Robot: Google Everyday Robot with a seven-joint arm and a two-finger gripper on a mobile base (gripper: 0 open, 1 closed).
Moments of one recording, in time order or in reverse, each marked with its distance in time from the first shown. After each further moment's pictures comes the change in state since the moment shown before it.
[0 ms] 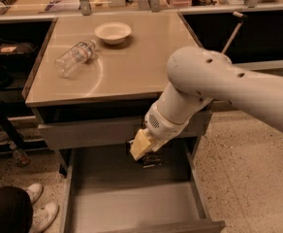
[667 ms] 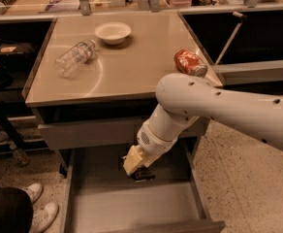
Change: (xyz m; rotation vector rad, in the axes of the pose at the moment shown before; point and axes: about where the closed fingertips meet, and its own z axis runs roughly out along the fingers) arm 0.012 0.003 0.064 -0.063 0.054 0.037
